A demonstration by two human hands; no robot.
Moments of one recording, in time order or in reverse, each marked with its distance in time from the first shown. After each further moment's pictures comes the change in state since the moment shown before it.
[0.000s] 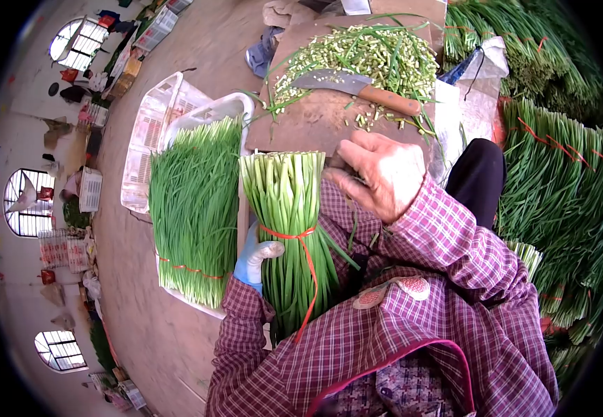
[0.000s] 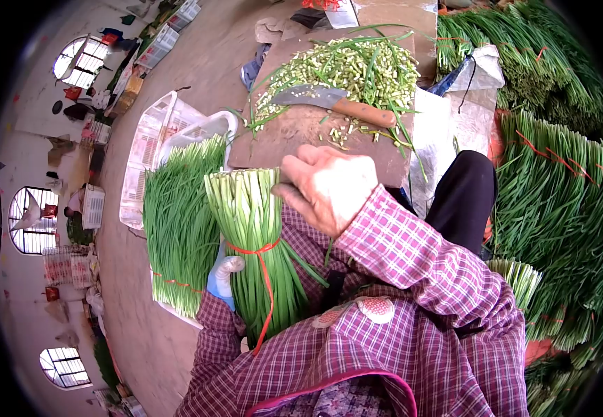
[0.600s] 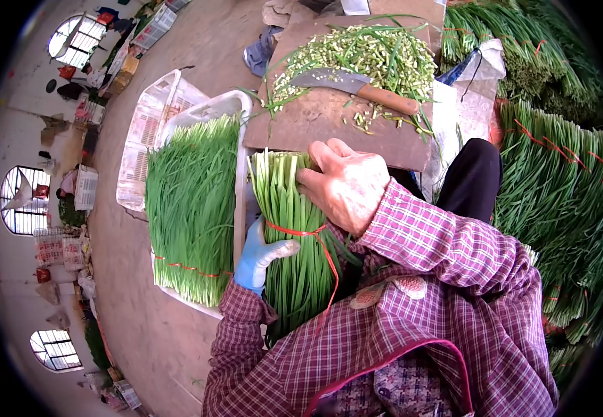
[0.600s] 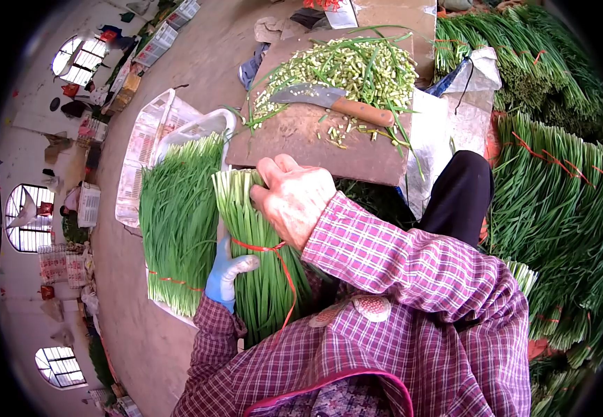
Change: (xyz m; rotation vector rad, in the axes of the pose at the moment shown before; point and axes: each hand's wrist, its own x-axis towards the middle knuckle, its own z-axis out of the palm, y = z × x) left_hand -0.008 0.030 0.075 0.432 0.063 0.038; right_hand 0.007 -0.023 0.031 -0.112 0.013 -0.171
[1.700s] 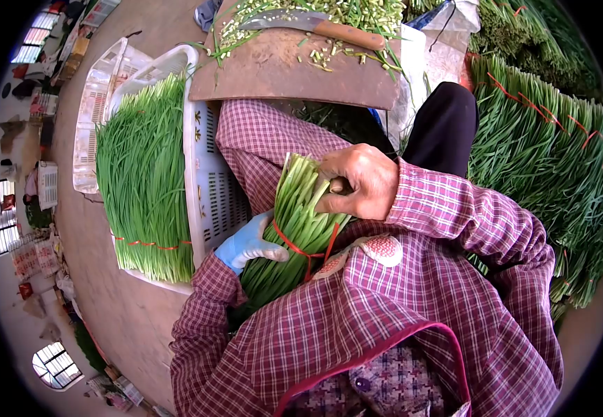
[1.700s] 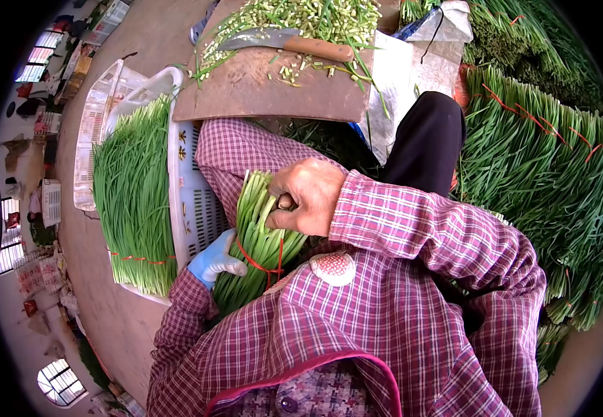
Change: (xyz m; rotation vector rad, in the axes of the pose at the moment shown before) left_hand -0.013 -0.049 0.007 0.116 -0.557 -0.403; right_hand -0.081 0.018 -0.014 0.666 -0.553 0.298
